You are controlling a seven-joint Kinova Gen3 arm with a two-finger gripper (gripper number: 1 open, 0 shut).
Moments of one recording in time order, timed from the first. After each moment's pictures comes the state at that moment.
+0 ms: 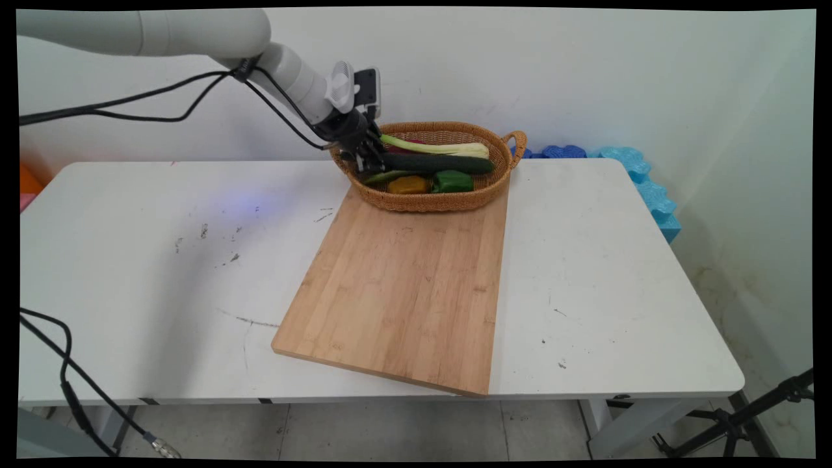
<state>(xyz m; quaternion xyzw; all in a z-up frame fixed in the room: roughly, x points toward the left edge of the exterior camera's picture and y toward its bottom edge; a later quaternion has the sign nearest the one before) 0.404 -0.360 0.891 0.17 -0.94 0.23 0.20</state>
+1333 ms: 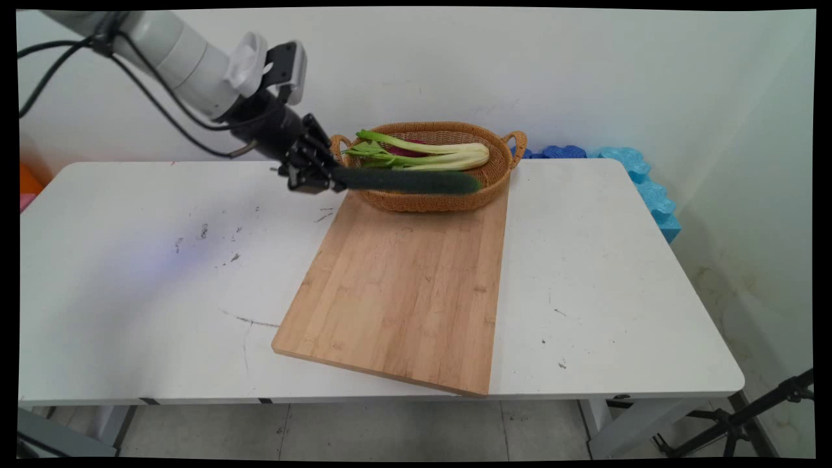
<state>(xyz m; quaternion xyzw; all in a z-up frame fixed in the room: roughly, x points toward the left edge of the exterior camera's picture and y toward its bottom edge) 0.427 -0.206 0.976 0.17 -0.94 0.17 0.25</state>
